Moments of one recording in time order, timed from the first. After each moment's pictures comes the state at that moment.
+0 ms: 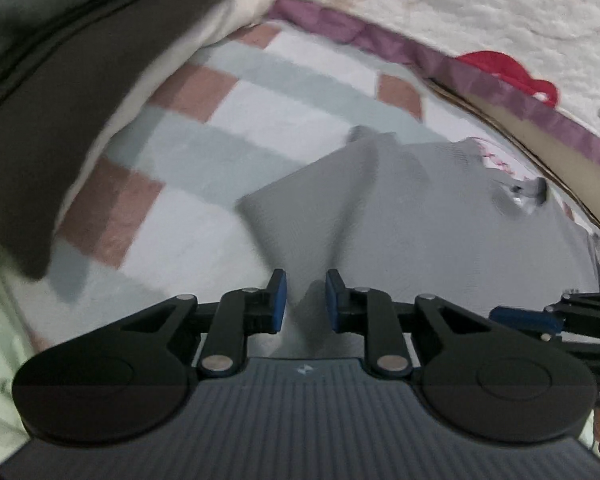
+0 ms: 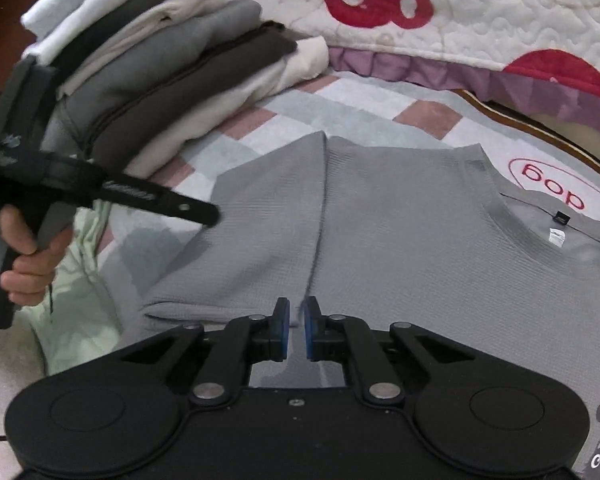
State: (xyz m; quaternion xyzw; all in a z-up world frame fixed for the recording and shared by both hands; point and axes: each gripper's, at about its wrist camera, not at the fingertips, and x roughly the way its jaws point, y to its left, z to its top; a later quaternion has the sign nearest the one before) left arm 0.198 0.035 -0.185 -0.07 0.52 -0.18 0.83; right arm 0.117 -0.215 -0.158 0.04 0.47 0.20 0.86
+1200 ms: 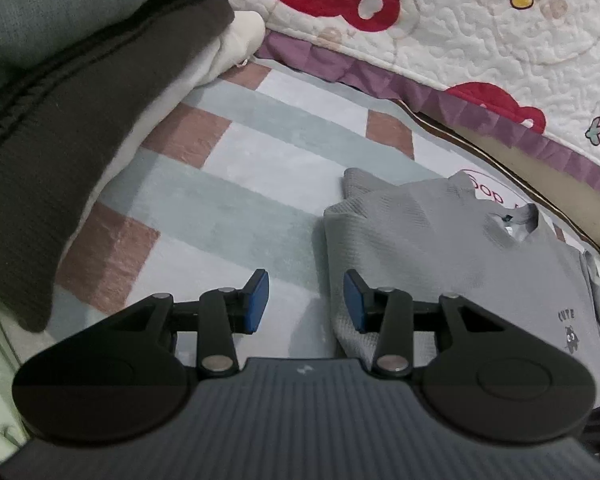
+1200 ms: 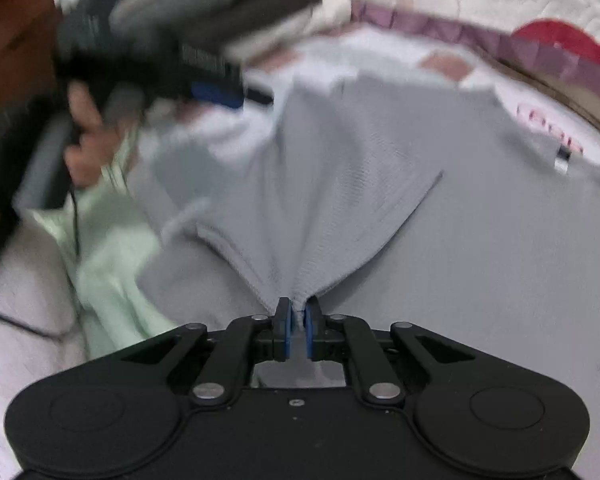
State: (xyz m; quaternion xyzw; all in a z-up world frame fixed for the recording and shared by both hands) left arm 0.207 0.034 -0.178 -0.09 0.47 -0.21 0.85; right arm 0.055 -0.186 -0.164 0.01 0.52 0.20 0.83
